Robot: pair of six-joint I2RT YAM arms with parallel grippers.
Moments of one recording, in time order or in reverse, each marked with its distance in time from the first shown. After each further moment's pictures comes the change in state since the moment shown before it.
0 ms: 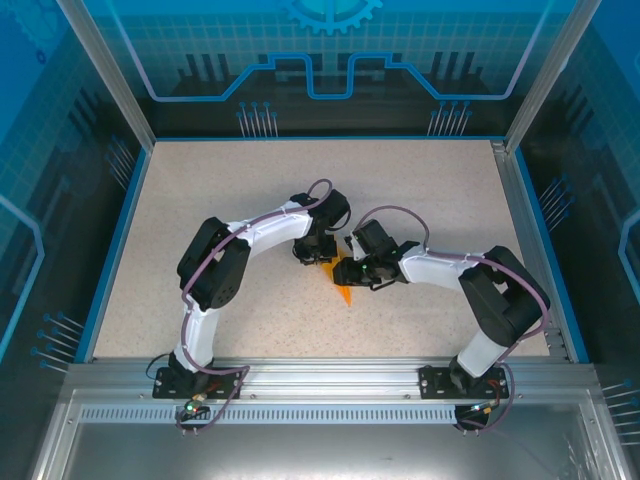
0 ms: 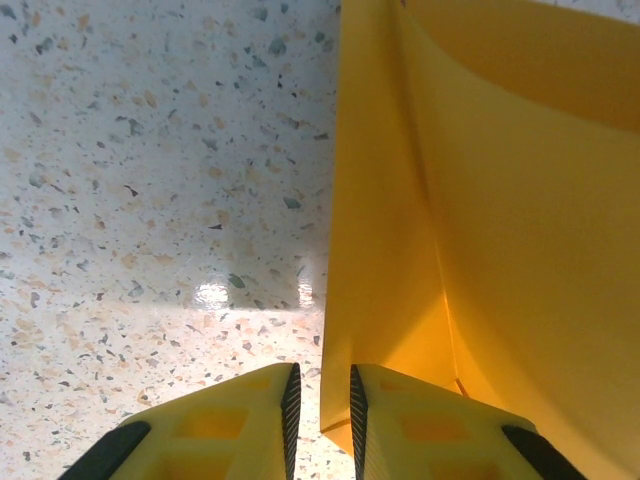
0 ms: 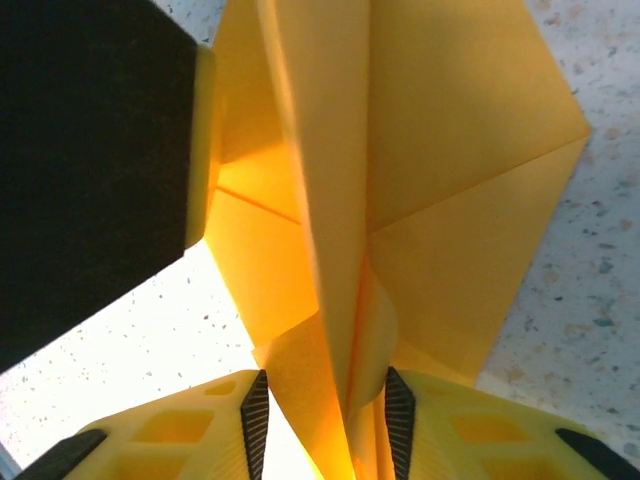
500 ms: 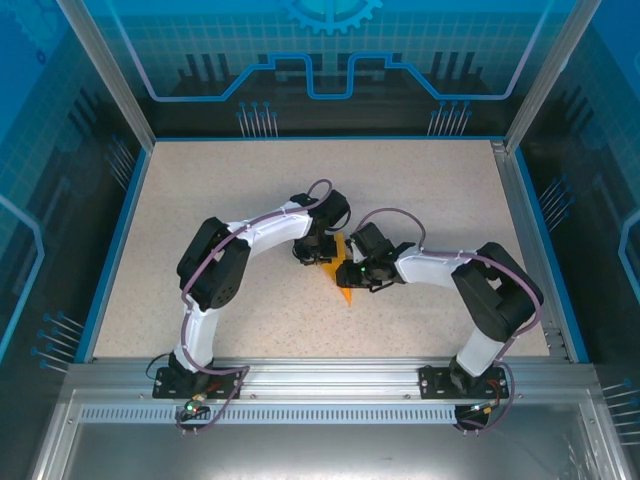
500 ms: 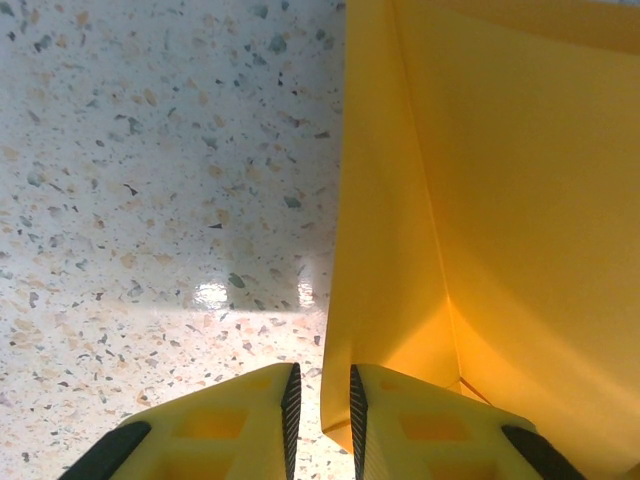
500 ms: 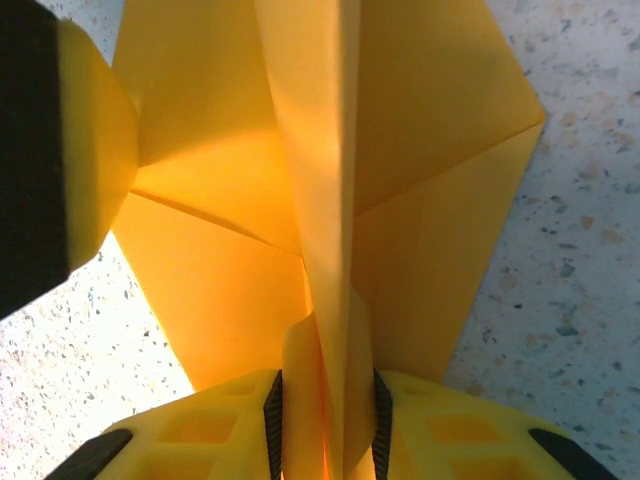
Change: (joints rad) left arm 0.000 -0.003 -0.006 0.006 0.000 0.000; right arm 0.010 0.041 0.001 0.004 0.048 0.003
